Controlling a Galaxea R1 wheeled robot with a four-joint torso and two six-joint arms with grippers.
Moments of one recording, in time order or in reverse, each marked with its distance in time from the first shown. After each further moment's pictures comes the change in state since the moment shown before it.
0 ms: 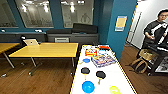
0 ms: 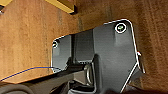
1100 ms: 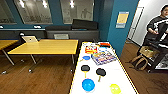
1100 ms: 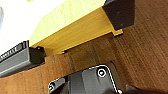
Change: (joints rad) left arm -0.012 0.011 -0.004 -0.001 -0.006 0.000; right arm 0.294 -0.408 0.288 0.000 -0.013 0.282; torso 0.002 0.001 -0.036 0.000
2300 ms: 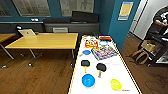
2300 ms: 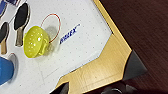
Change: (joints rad) left arm -0.008 0.017 -0.029 0.000 -0.004 0.000; right arm 0.304 -0.121 0.110 0.120 -0.098 0.119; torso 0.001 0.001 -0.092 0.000
